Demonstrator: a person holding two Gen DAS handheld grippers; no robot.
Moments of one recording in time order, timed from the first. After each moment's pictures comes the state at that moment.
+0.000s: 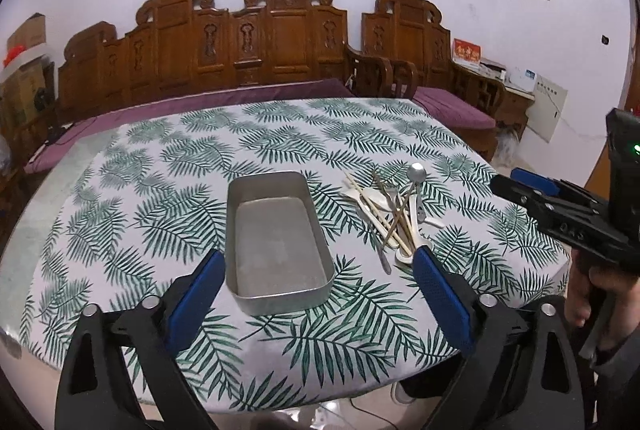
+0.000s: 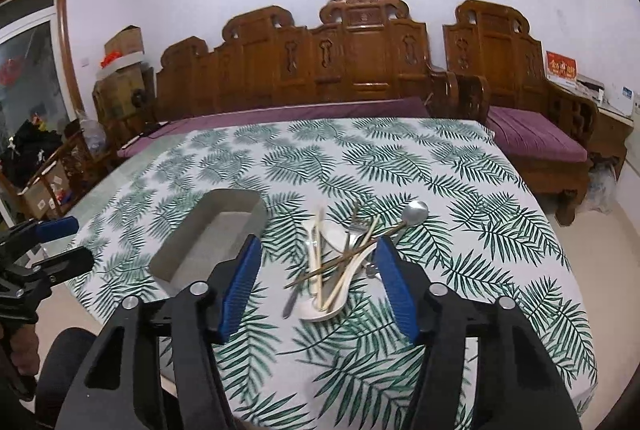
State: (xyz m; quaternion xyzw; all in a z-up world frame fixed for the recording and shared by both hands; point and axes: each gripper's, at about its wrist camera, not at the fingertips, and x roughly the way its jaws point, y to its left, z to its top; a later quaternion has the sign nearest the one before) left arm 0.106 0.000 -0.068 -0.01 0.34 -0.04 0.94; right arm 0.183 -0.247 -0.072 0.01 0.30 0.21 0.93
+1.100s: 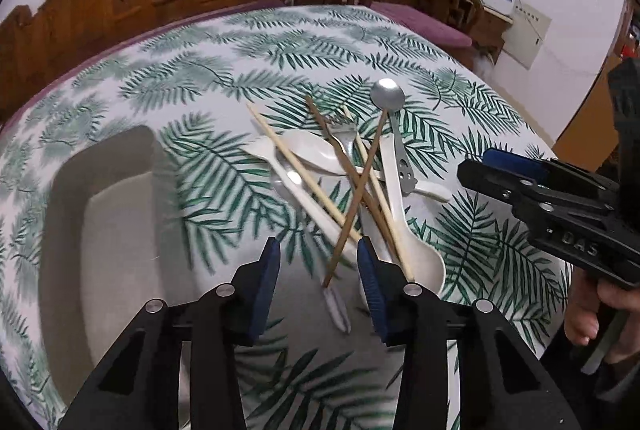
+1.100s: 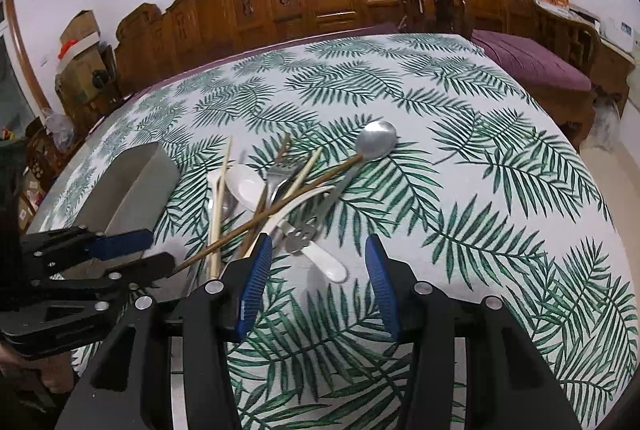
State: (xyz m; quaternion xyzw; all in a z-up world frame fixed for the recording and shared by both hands) left arm 0.266 -0.087 -0.191 0.02 0.46 -0.13 0.88; right arm 0.288 -0.279 -0.182 0.04 0.41 0.17 0.89
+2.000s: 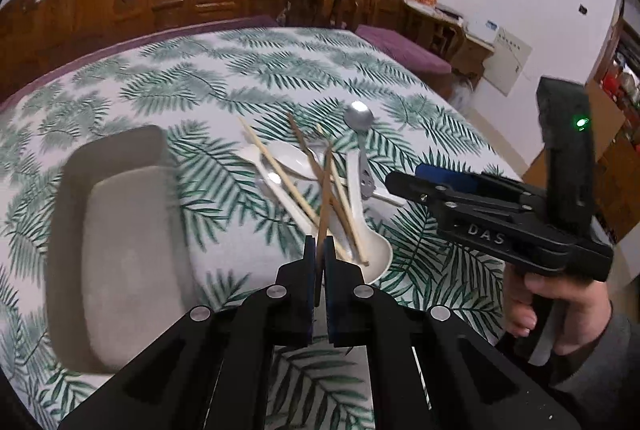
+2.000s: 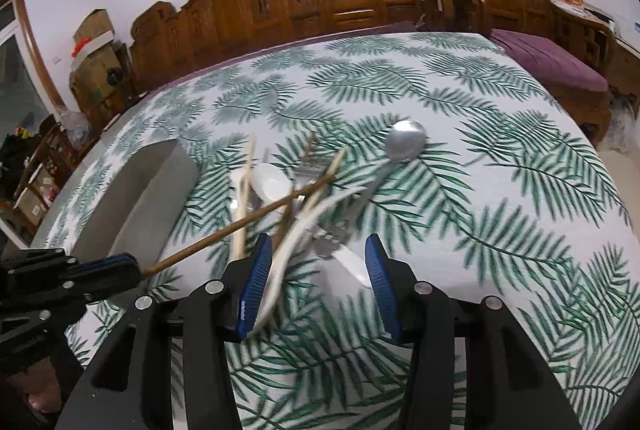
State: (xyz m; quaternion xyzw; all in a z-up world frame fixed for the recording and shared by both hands) left arm 0.223 -0.071 -0.158 -0.03 0.42 -0.15 0.89; right arm 0.291 -0.259 -0.182 0.04 0.41 0.21 0.89
